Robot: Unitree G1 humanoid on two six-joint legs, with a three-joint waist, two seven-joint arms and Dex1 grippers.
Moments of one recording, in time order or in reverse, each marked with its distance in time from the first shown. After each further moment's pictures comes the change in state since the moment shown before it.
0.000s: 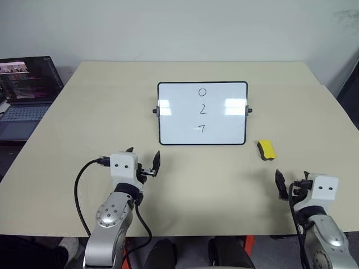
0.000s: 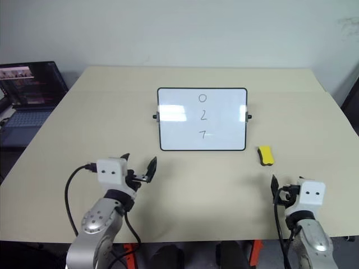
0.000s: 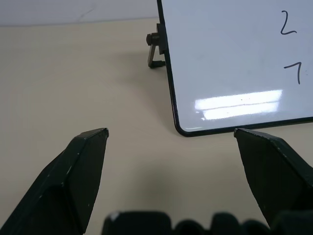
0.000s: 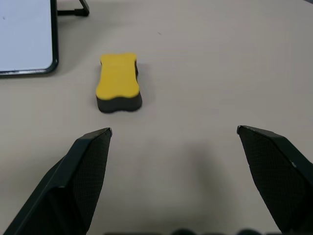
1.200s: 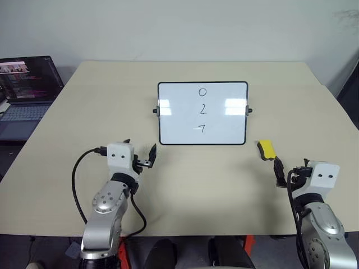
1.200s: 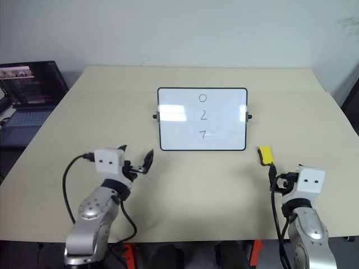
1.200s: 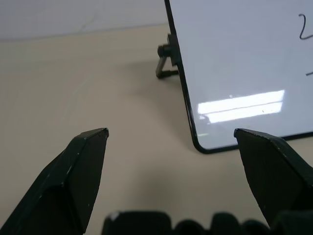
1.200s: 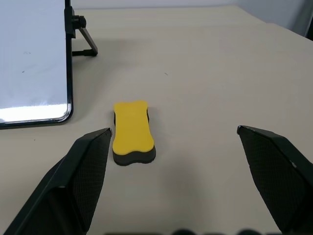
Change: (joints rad) left arm -0.192 0.116 0.107 0.147 -0.044 -0.023 -0.099; right arm -0.142 0.017 0.019 -0.058 0.000 0.094 -0.070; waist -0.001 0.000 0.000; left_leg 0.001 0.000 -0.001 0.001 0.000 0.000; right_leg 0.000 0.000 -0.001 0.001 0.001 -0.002
